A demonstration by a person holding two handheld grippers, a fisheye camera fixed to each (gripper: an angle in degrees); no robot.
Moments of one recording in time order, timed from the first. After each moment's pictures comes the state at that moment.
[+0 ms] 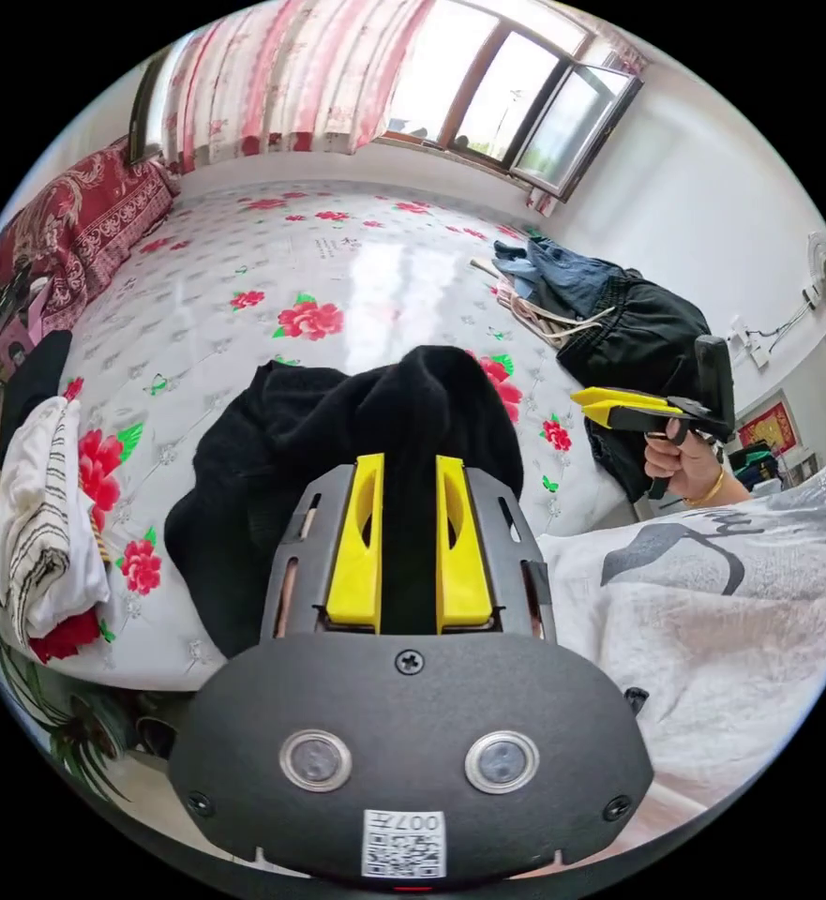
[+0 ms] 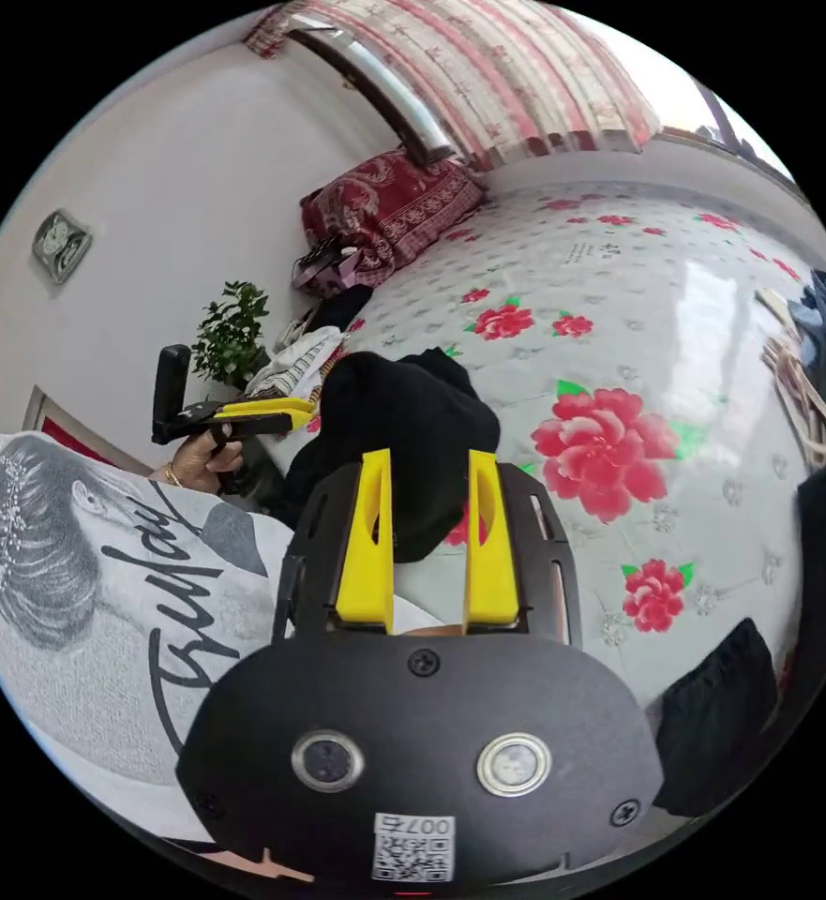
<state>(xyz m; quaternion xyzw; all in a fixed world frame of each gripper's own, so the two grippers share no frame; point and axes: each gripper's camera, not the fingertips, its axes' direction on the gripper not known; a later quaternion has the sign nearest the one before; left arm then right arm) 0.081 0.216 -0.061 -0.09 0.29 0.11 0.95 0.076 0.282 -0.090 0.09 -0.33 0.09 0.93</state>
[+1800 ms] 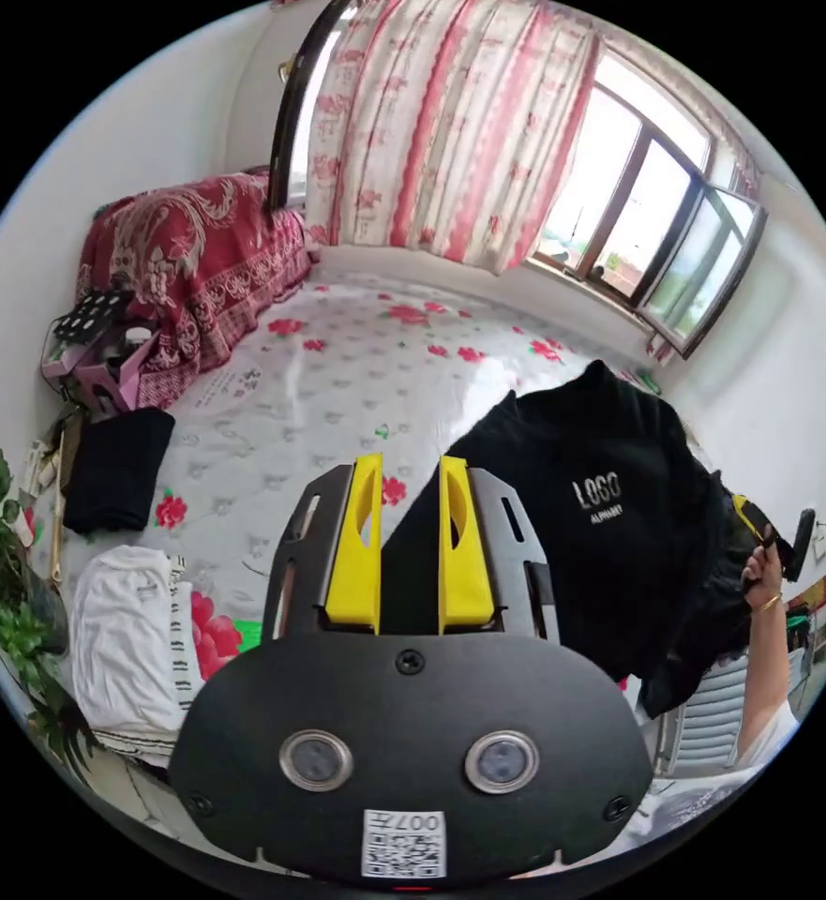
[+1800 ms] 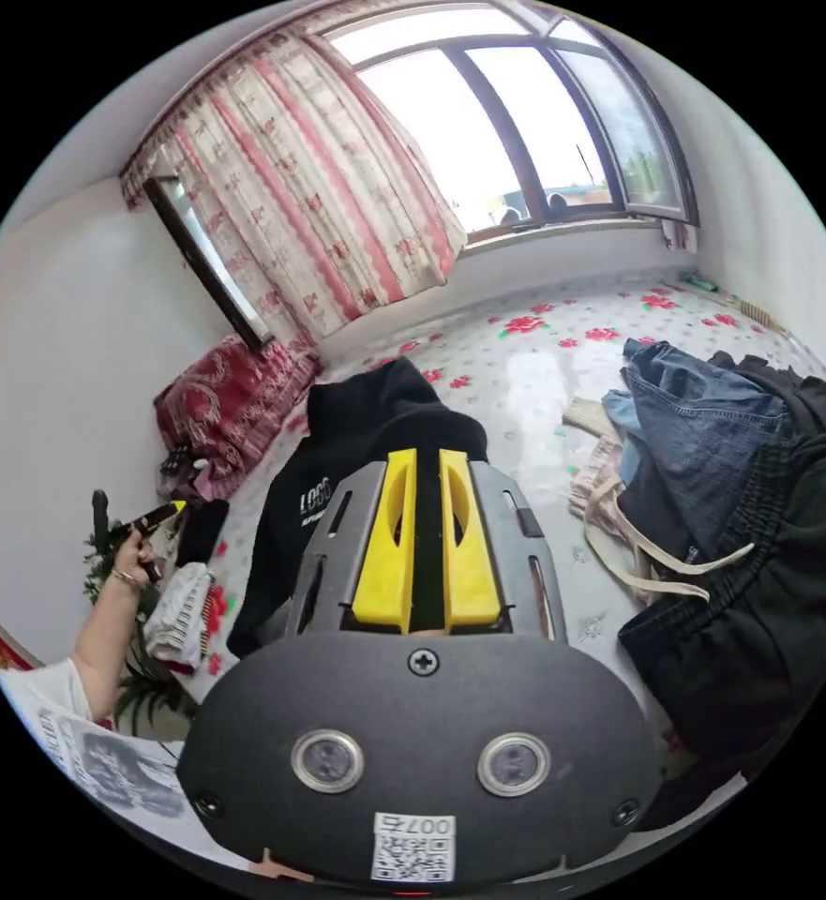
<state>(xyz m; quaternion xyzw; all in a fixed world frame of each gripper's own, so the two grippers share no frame) -0.004 -0.142 0.063 -0.03 0.21 -0.02 0.98 0.397 0.205 -0.173 0.19 -0.10 0.32 0.92</state>
